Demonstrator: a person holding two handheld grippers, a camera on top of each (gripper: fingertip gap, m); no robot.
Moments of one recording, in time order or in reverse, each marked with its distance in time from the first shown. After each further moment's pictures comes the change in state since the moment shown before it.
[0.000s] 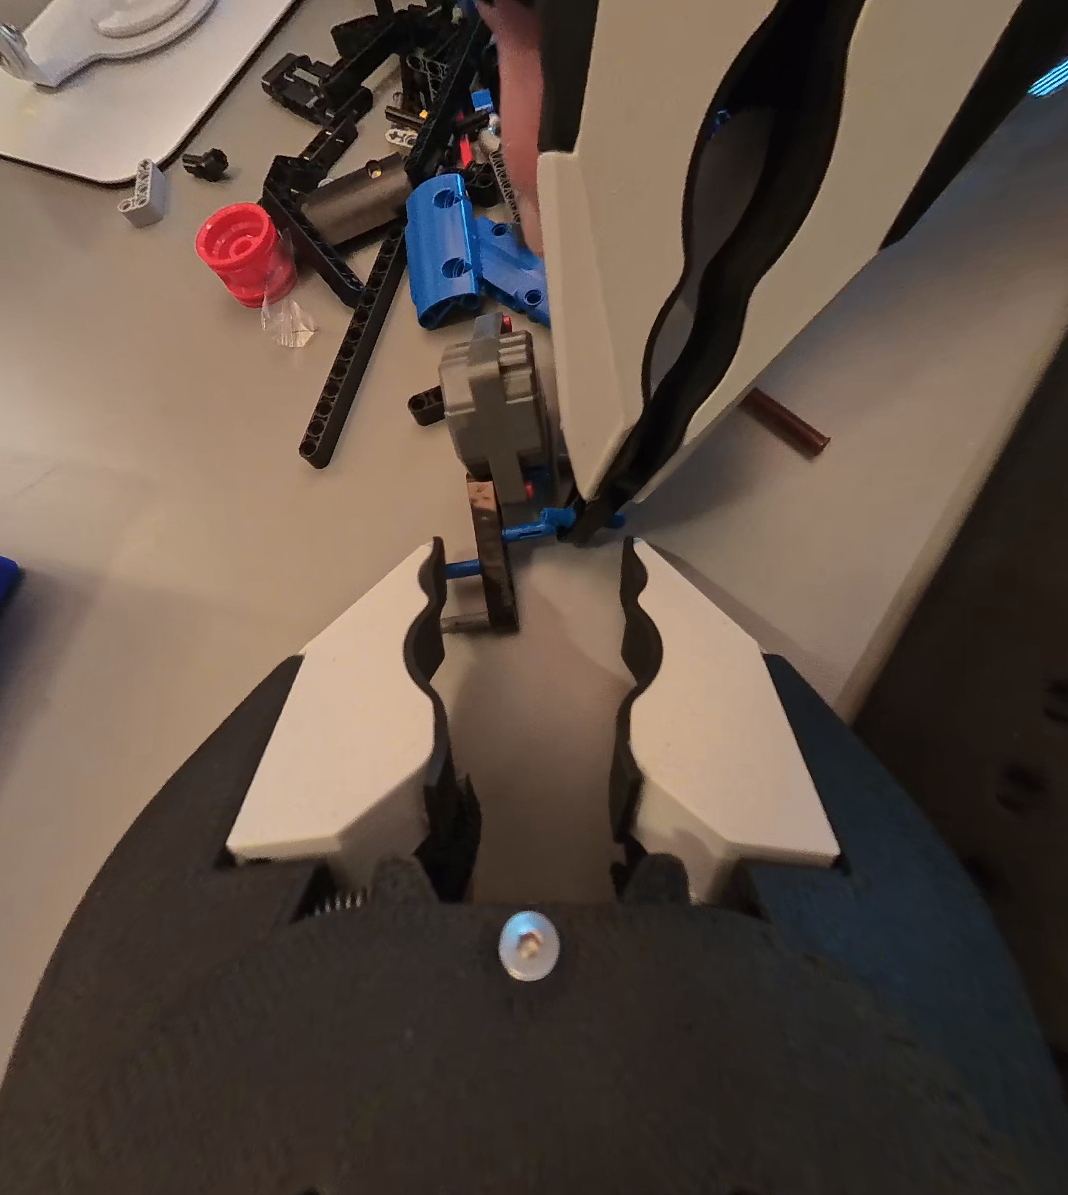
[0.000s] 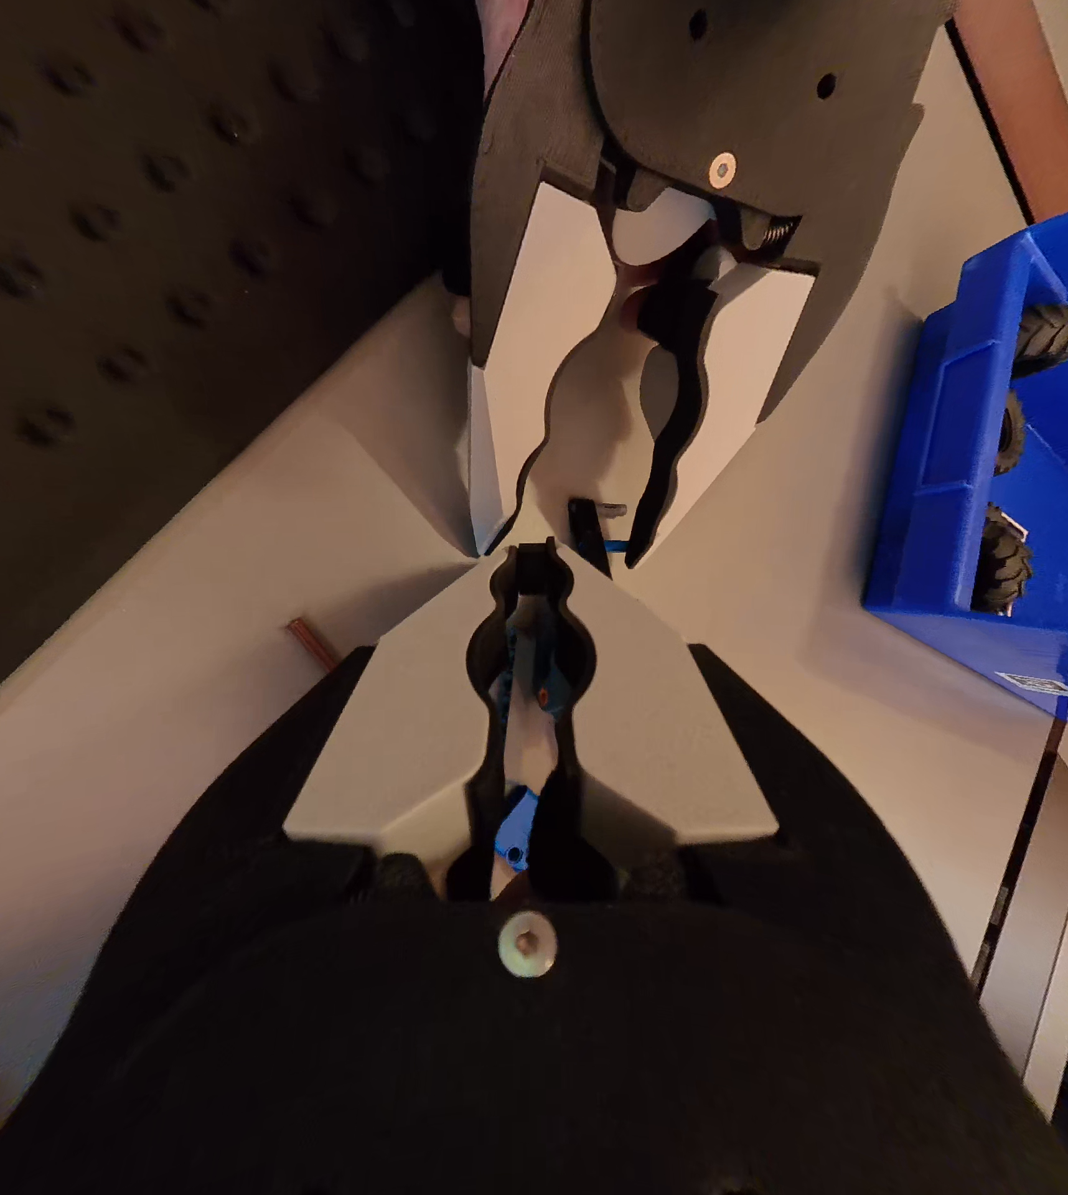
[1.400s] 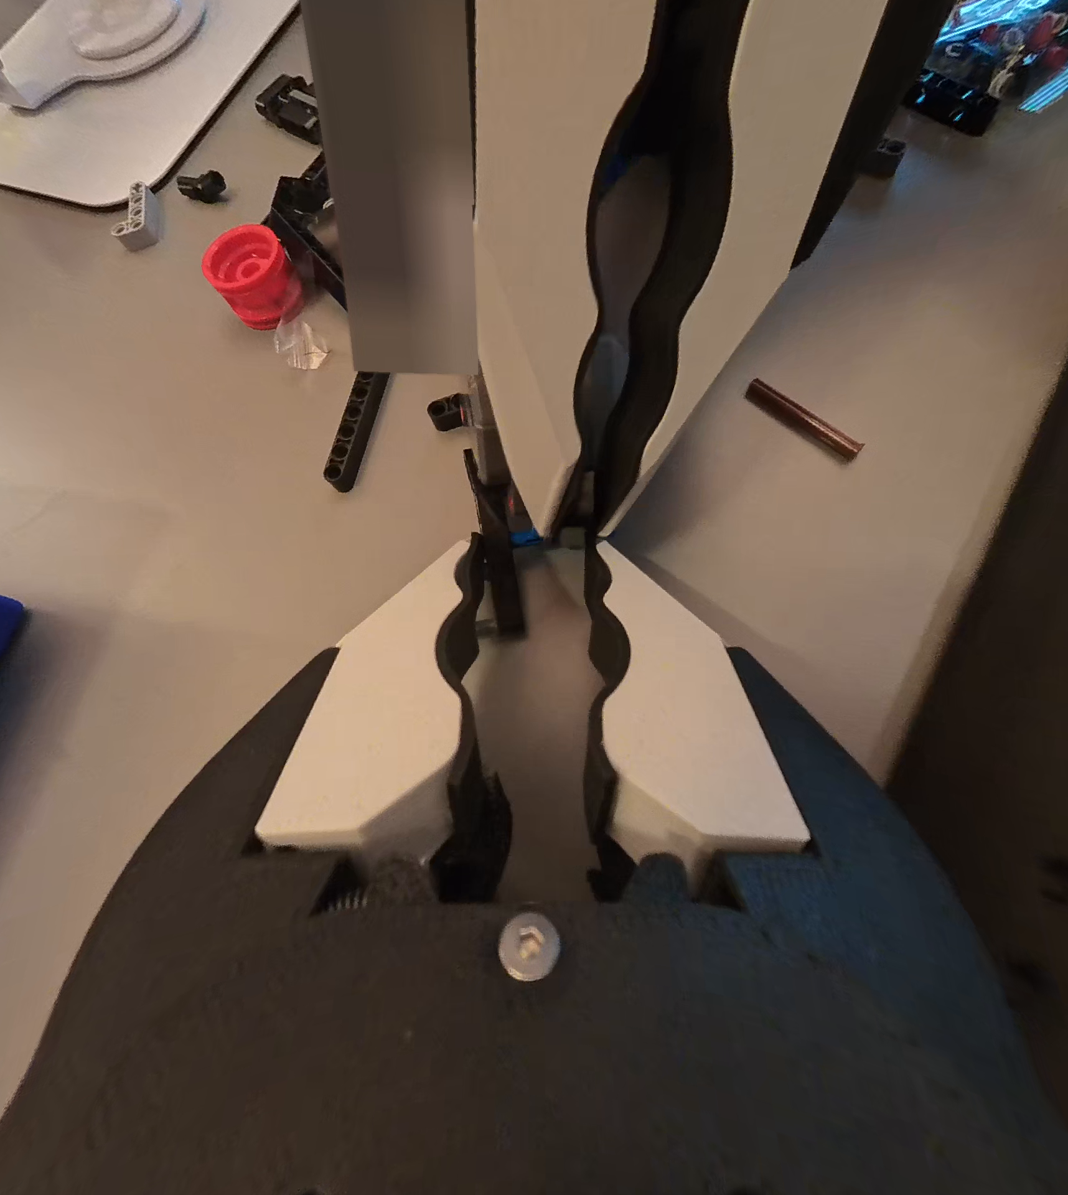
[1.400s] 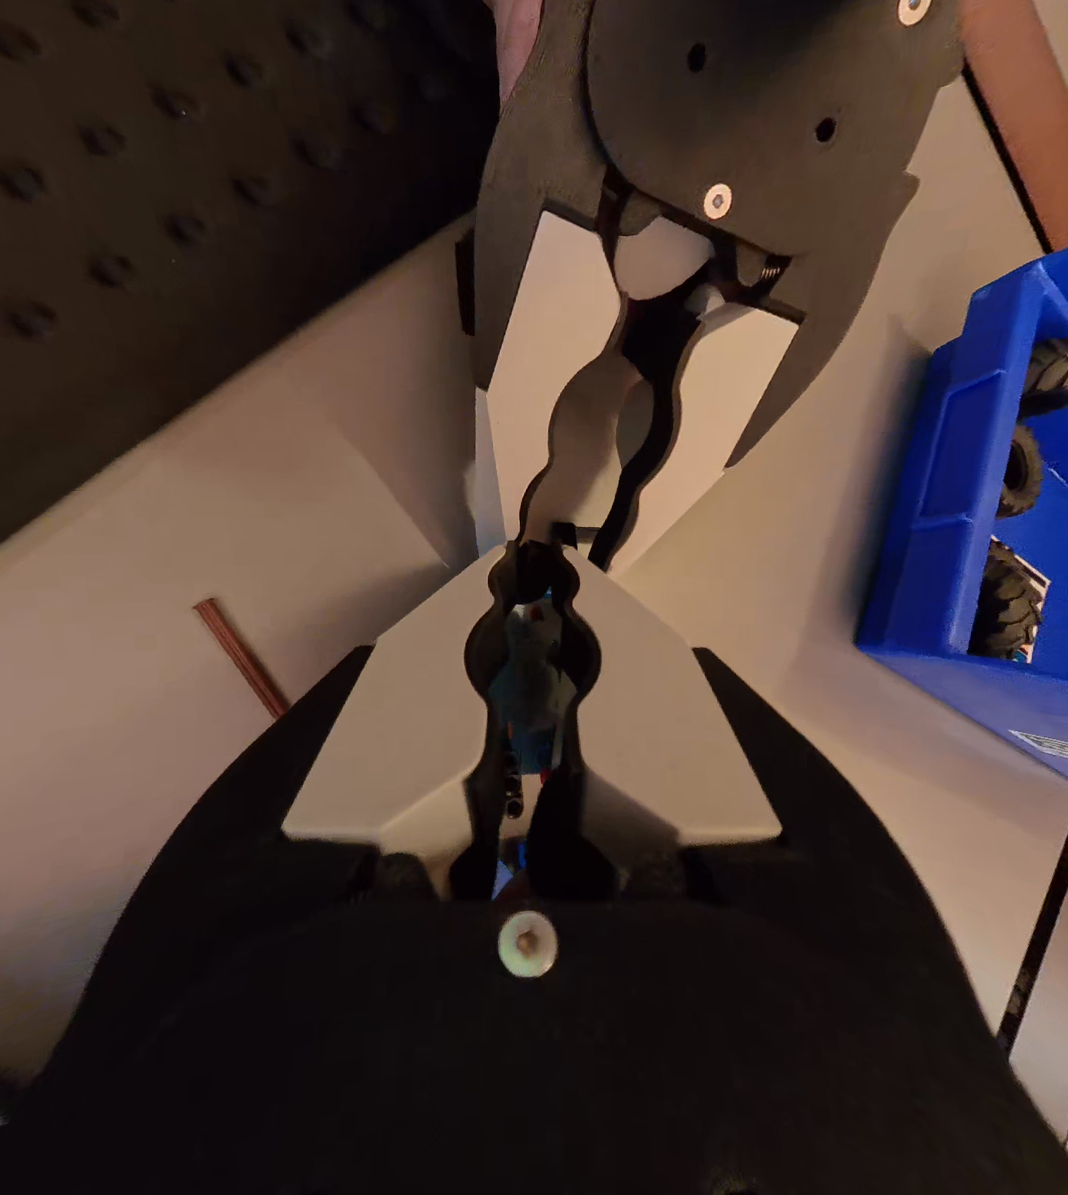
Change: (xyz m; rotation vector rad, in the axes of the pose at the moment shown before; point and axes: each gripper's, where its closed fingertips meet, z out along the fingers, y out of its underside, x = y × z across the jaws) left arm -0.013 -0.004 0.006 0.019 0.060 0.016; right arm 0.018 0.005 0.007 0.069 -0.075 -0.031
